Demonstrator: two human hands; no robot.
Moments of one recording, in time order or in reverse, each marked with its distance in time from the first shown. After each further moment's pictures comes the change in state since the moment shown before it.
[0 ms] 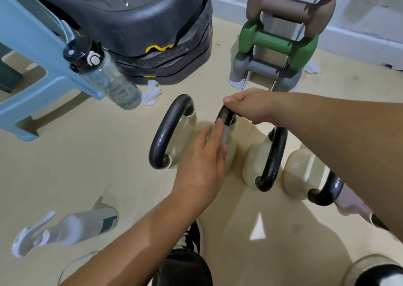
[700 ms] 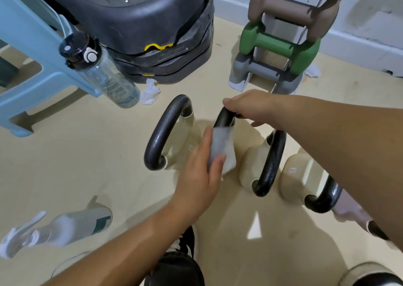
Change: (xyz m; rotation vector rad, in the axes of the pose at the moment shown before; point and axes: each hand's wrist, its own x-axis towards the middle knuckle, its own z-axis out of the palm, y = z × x) left_hand -0.011 -0.013 0.015 -0.221 -0.081 -0.117; right_hand 0.015 0.008 0.000 0.123 0.004 0.109
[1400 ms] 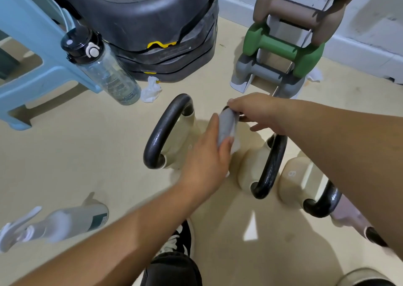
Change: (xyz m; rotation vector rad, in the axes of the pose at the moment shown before) left_hand 0.033 0.019 0.002 0.056 0.015 -0.064; right_hand -0.002 0.001 0.003 0.170 -0.011 0.048
